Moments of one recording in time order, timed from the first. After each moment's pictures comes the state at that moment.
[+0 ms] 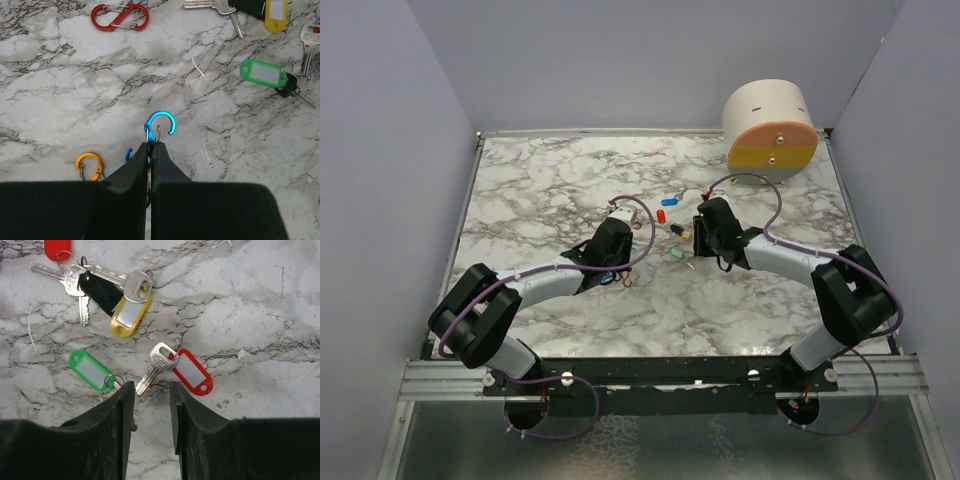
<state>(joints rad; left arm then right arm) -0.70 1.48 0.70 0.07 -0.19 -0.36 0.58 1.58 0.85 -0.12 0.22 0.40</state>
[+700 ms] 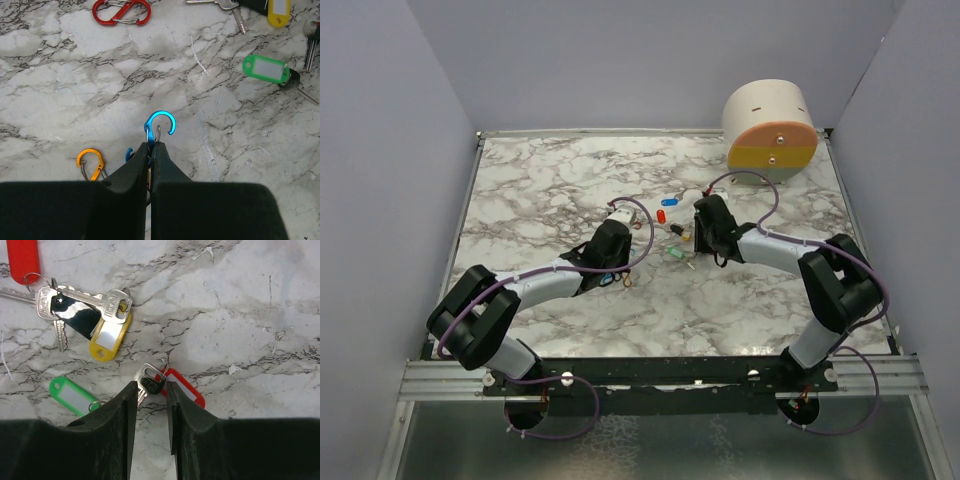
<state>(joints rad) -0.70 1.47 0.68 0.07 -0.19 -0.36 0.56 1.68 0.91 -0.11 0.28 0.43</state>
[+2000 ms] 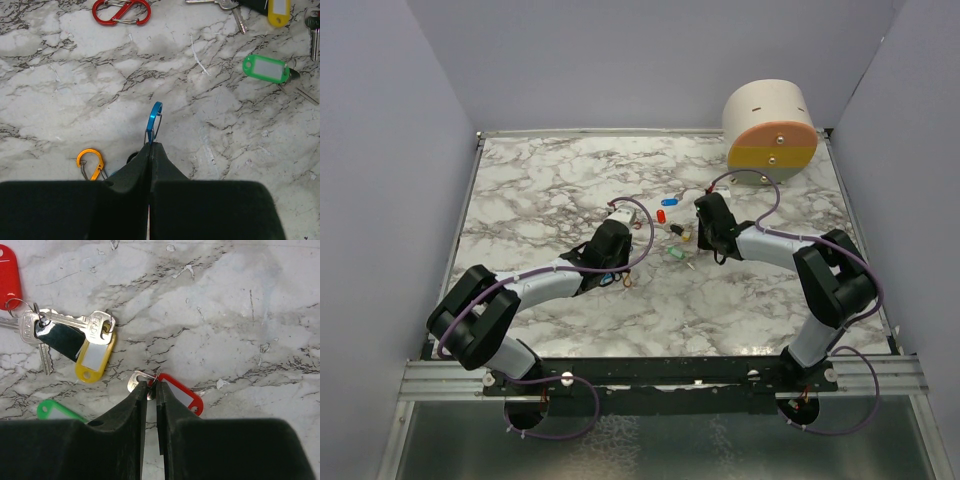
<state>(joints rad) -0.70 1.47 0.68 0.07 -0.19 -0.36 0.54 1.72 0.93 -0.08 0.32 0.44</state>
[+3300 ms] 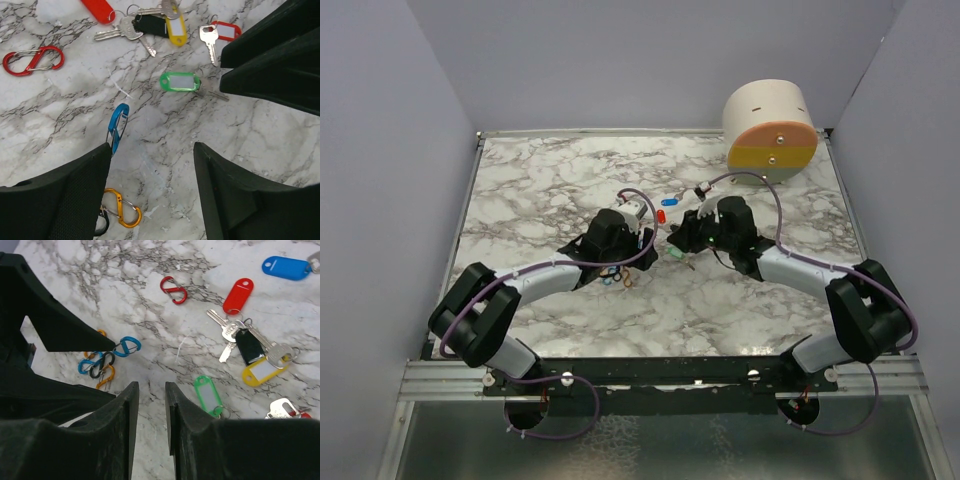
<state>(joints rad) -0.67 1.49 0.72 0.18 0.11 -0.32 0.53 1.47 0.73 0.29 -0.29 0.31</state>
